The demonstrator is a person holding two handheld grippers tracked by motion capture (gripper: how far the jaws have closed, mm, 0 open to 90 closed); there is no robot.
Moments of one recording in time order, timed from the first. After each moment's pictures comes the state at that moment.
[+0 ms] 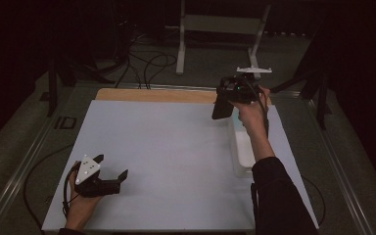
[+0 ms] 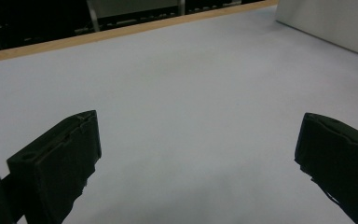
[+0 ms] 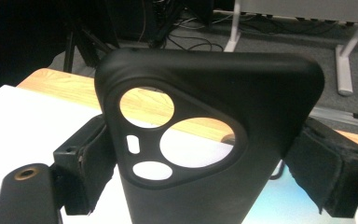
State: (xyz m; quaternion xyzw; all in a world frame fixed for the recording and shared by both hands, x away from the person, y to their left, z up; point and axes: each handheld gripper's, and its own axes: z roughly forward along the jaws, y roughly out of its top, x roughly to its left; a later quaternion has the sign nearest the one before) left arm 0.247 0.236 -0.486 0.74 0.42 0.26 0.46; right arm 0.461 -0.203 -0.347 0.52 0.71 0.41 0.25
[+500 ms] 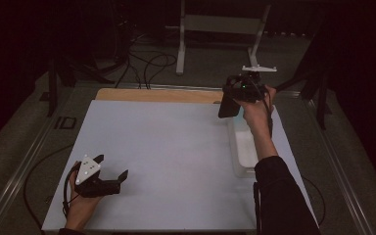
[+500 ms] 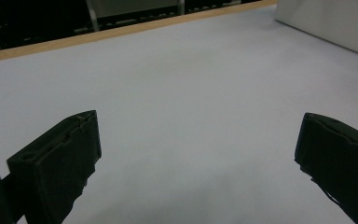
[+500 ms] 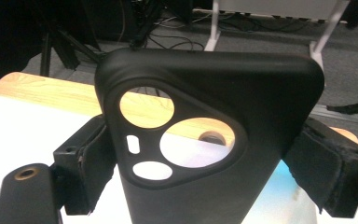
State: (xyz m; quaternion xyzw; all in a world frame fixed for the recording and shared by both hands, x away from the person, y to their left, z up) left arm 0.247 0.236 -0.486 0.74 0.42 0.26 0.46; right arm 0.463 -0.215 -0.344 0.54 0.69 0.39 0.27
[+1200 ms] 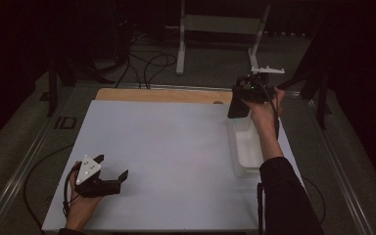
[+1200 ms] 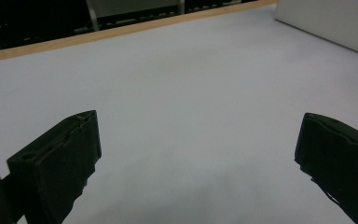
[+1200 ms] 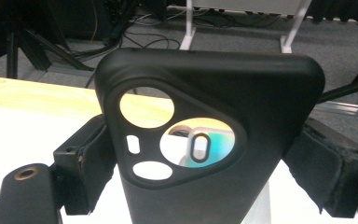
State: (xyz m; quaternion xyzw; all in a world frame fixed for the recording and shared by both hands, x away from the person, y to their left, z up) left arm 0.247 0.236 -0.486 0.74 0.42 0.26 0.46; right arm 0.462 -0.237 -0.348 0.57 0.68 0.36 0.30
